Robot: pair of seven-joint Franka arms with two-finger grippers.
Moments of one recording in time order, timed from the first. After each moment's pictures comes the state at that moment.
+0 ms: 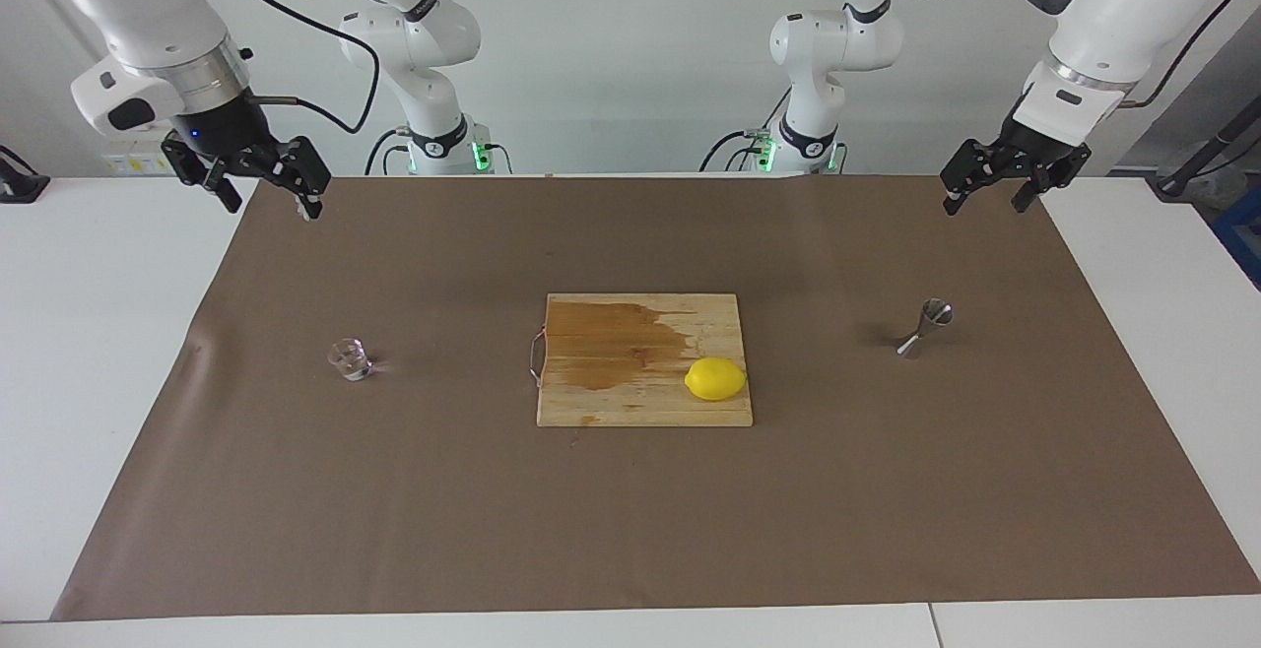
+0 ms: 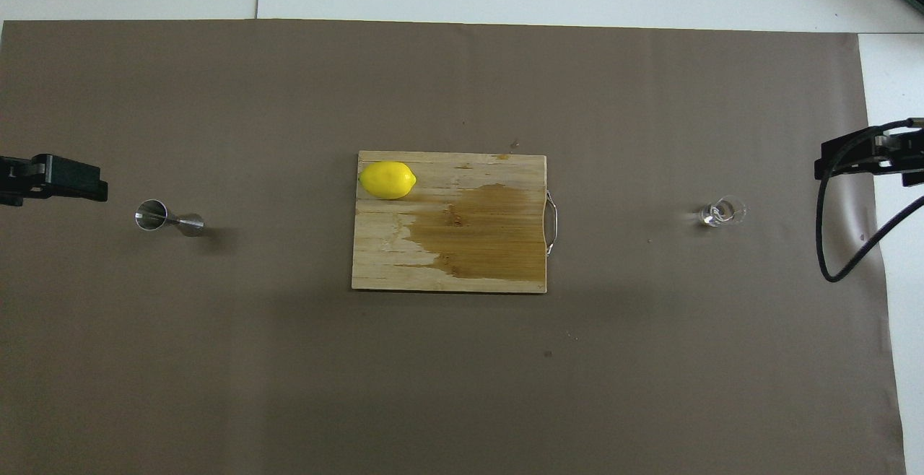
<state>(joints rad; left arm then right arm) -0.08 -0.05 0.06 -1.64 -0.03 1.61 -0.01 0.11 0.05 -0.15 -1.47 -0.02 1.53 0.07</state>
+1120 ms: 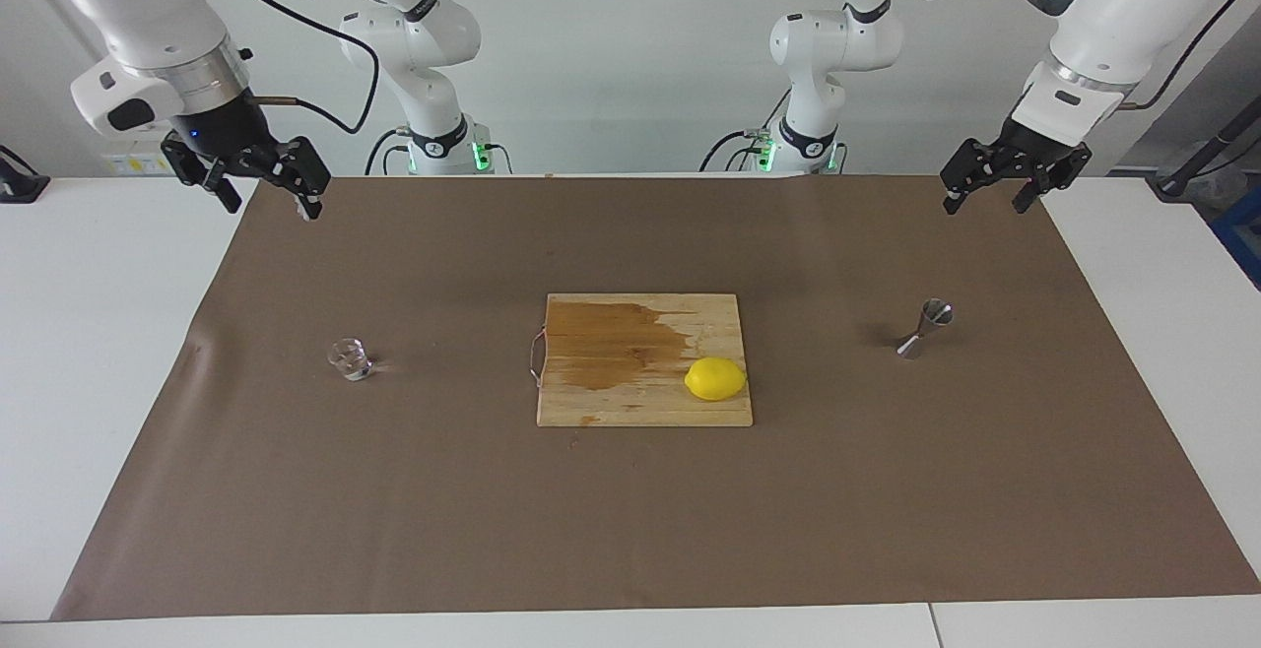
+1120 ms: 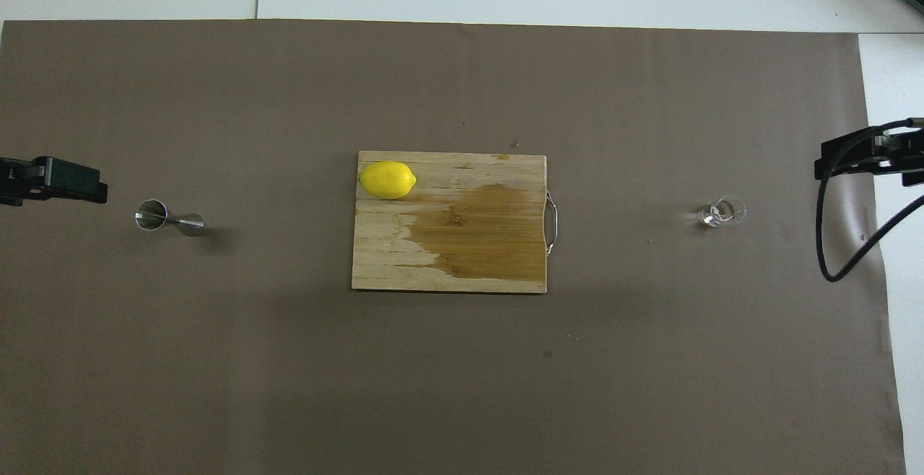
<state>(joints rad) -0.08 -0.05 0.06 -1.64 -0.03 1.61 0.02 0.11 0.05 -0.15 -1.47 -0.02 1.53 0.07</state>
